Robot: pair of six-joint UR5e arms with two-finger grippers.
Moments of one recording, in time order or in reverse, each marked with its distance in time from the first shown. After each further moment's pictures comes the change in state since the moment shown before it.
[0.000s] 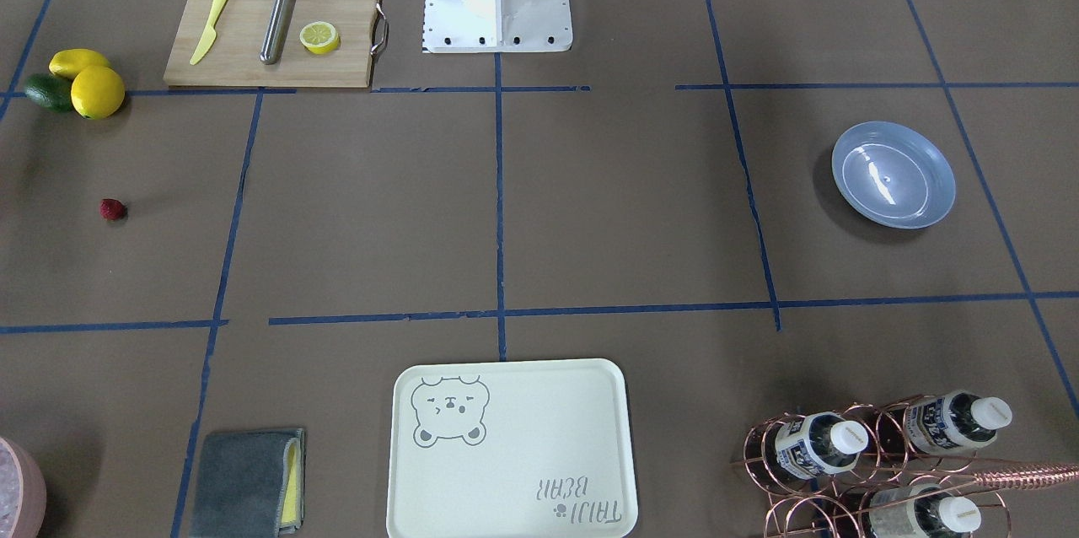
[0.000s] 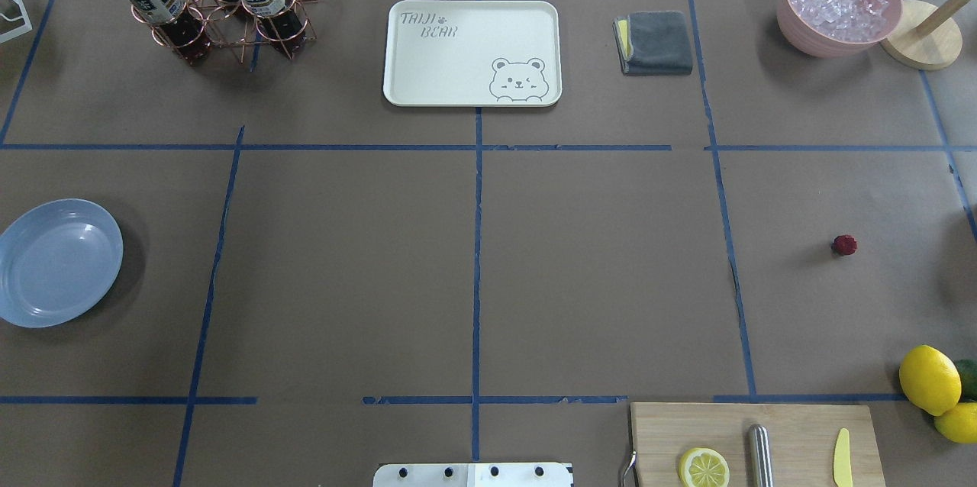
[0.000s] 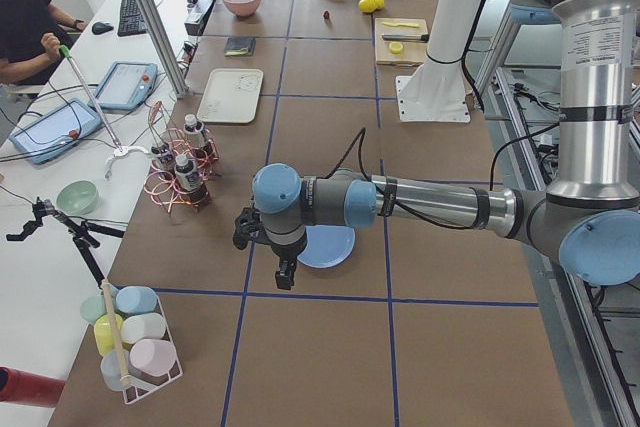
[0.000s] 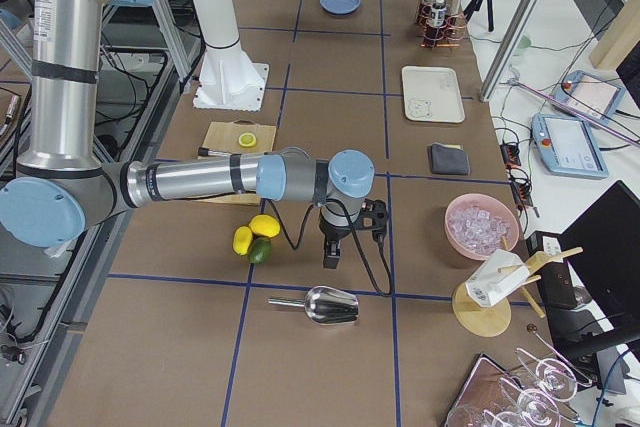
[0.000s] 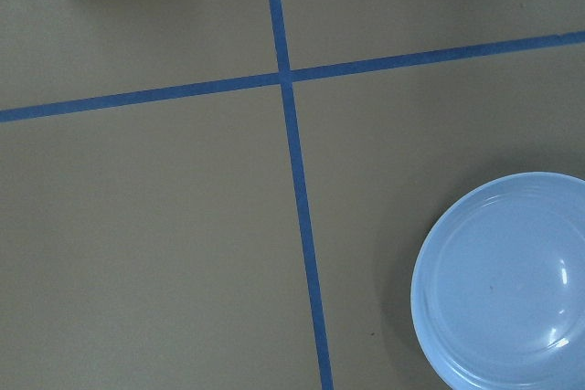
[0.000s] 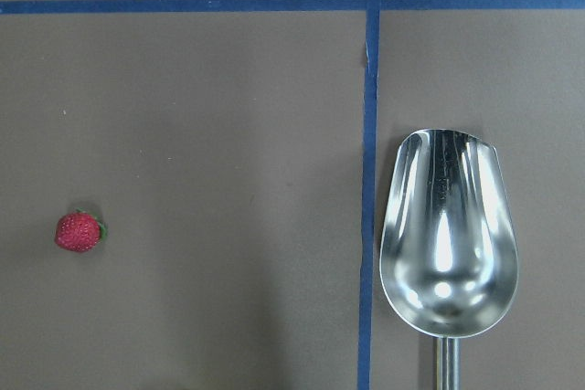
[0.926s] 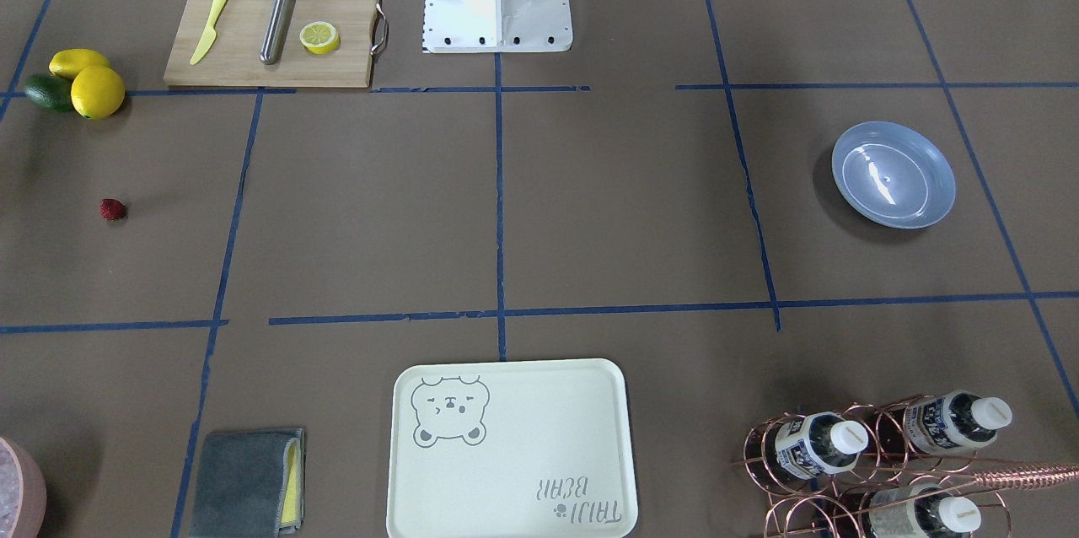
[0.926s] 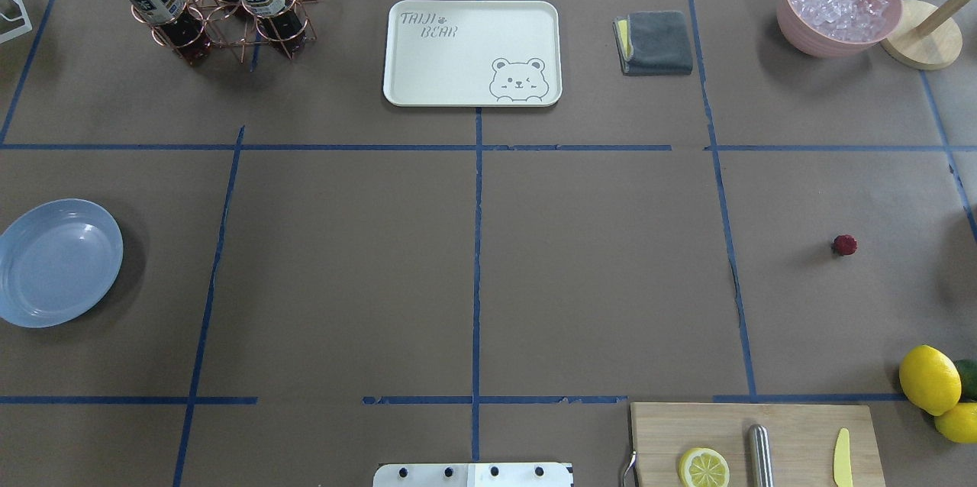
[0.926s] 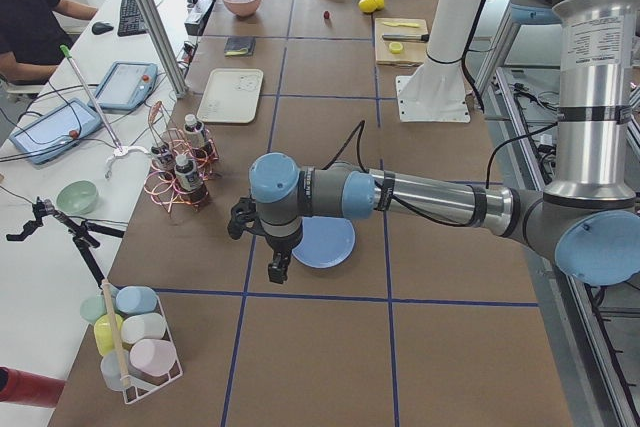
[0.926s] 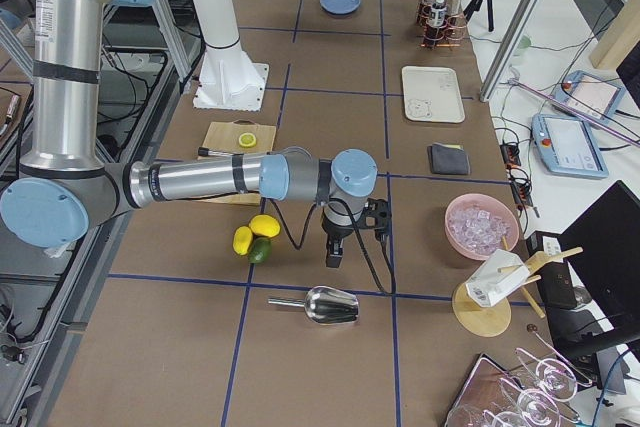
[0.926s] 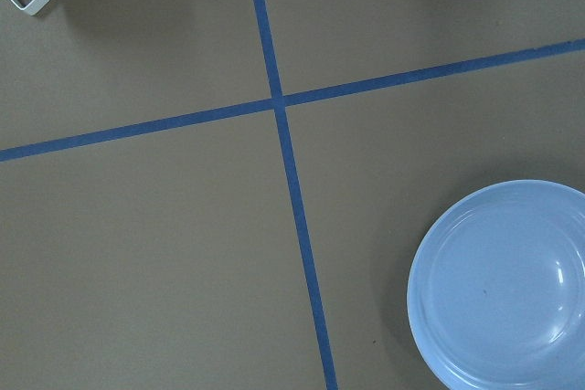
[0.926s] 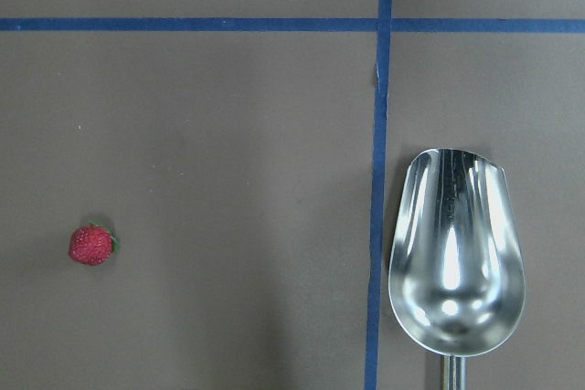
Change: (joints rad) left arm -0.013 -0.025 -0.015 0.008 0.011 0.057; right arm -0.001 0.022 -0.007 0.007 0.003 0.001
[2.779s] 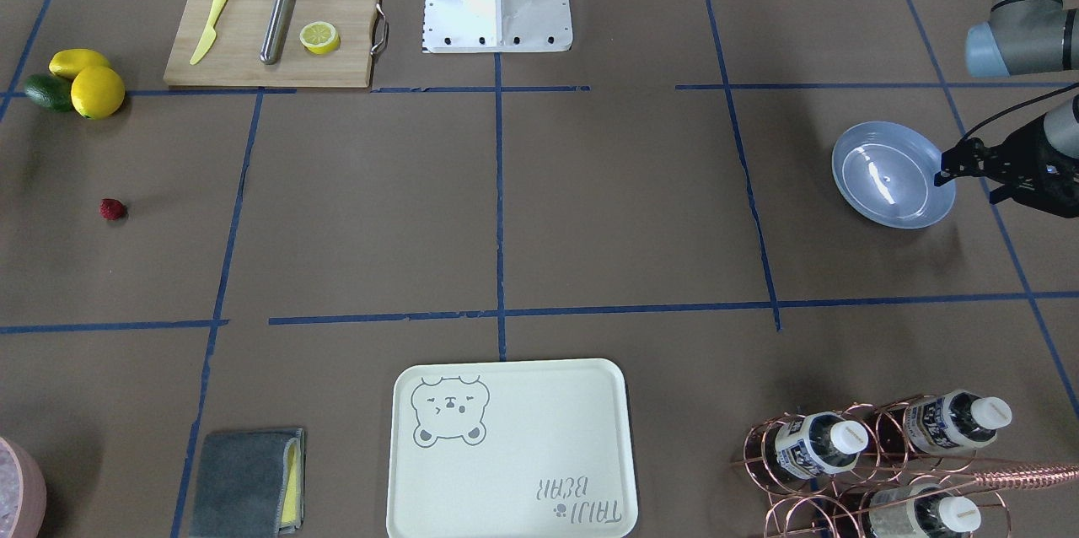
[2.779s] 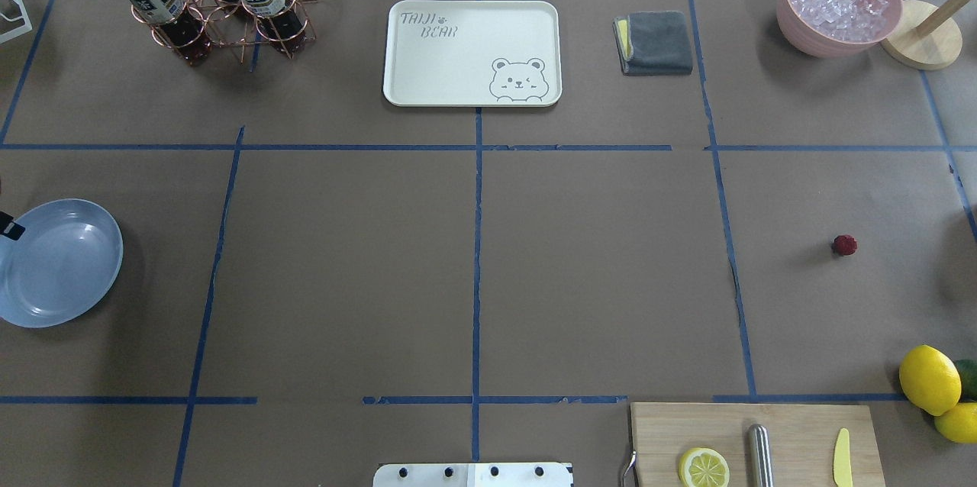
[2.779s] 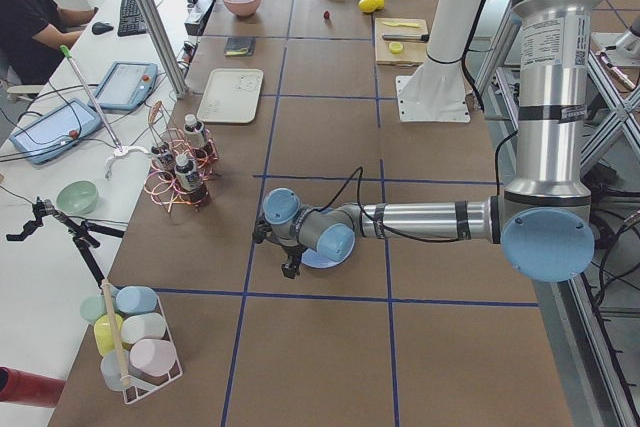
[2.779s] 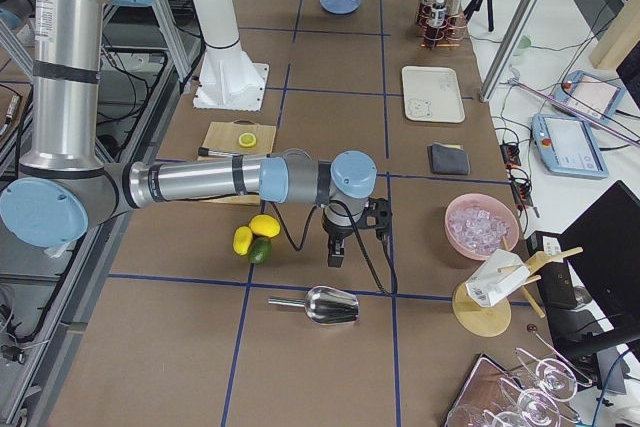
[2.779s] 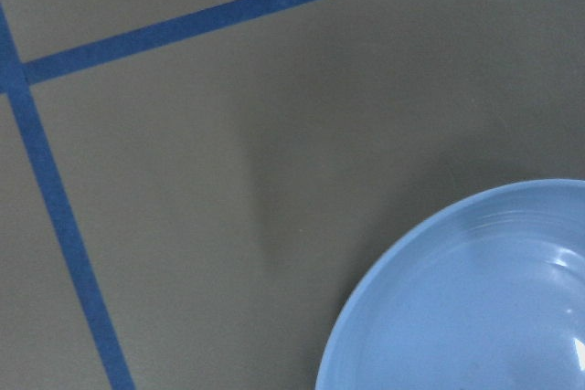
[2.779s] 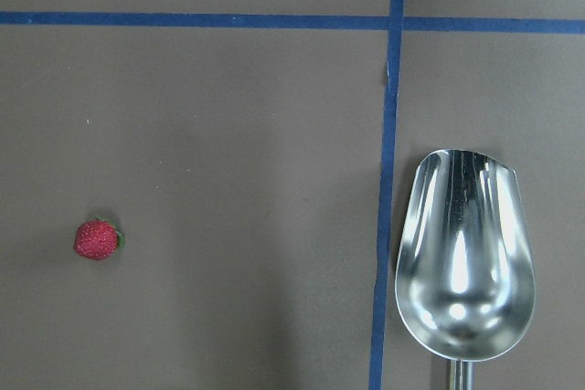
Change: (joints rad) left arm 0.405 -0.010 0.312 -0.593 -0.020 -0.357; right arm 0.000 -0.015 -0.003 0.027 0.018 -0.011
